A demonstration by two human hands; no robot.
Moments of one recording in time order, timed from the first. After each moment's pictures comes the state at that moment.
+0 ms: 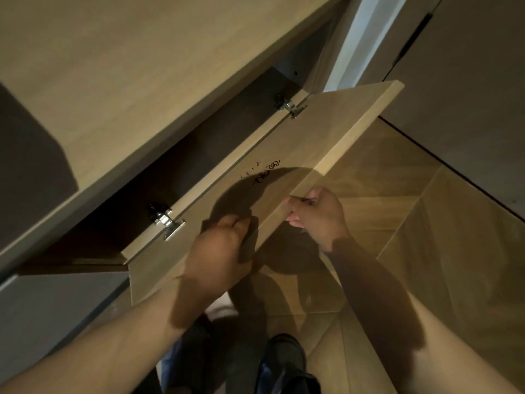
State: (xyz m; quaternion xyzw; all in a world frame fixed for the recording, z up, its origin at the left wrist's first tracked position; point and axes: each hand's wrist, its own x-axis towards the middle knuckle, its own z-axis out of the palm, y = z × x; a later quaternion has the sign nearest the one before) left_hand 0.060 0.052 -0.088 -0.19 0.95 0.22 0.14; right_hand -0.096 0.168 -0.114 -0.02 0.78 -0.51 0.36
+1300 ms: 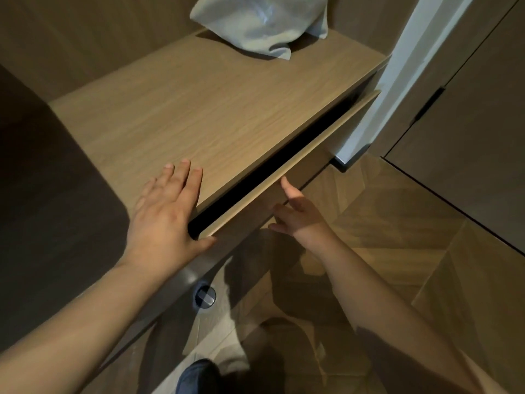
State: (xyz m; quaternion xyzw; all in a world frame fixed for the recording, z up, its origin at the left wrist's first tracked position) left_hand 0.058 -0.068 0.000 -0.29 0.96 0.04 0.02; right_hand -0.115 0.071 -0.070 -0.18 0.69 -0.55 0.44
